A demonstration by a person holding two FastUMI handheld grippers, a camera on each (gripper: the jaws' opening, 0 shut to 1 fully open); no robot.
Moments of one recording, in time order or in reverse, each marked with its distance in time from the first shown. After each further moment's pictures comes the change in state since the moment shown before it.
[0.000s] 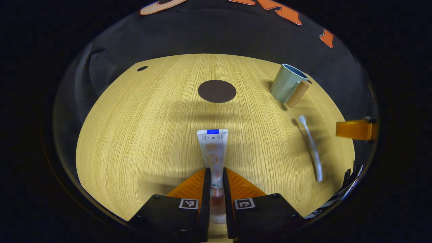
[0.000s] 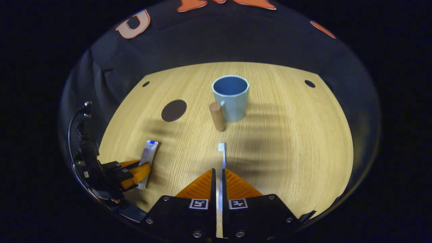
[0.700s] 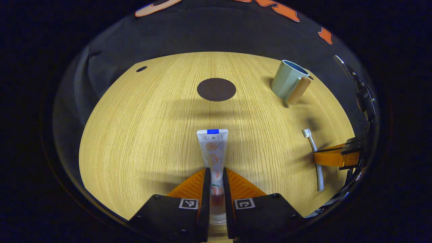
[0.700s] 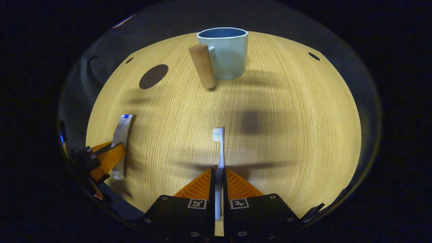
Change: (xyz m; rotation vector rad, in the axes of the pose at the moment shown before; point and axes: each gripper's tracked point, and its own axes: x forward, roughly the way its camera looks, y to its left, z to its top) left arm -0.003 0.002 0.003 0.027 0.029 0.025; right arm 0.056 -0.008 -0.092 0.005 0.297 -0.053
